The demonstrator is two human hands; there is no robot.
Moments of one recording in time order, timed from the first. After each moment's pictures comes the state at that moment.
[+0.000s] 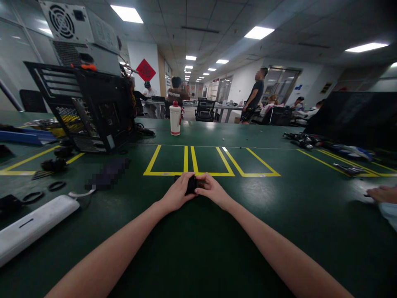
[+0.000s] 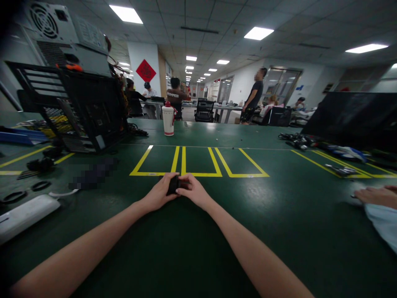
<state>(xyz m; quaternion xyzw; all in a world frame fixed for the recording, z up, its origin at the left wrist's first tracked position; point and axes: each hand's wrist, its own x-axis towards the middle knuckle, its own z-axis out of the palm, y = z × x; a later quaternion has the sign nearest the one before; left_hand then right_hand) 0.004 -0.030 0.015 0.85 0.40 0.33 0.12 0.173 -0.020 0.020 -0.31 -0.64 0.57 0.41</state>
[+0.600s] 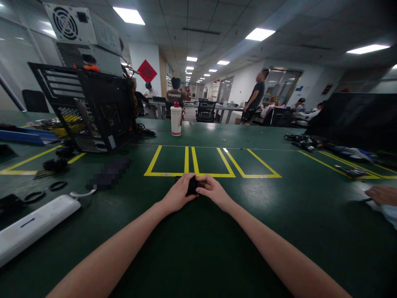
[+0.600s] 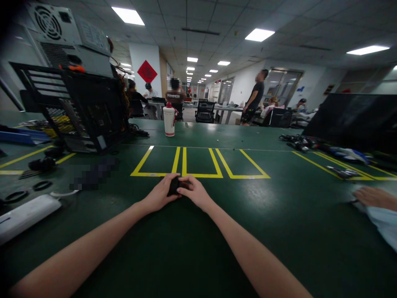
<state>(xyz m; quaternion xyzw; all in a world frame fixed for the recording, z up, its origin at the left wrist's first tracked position) 0.005 -0.028 0.014 0.84 0.40 0.34 0.12 0.170 -0.018 0.017 -0.31 -0.64 0.56 0.43</state>
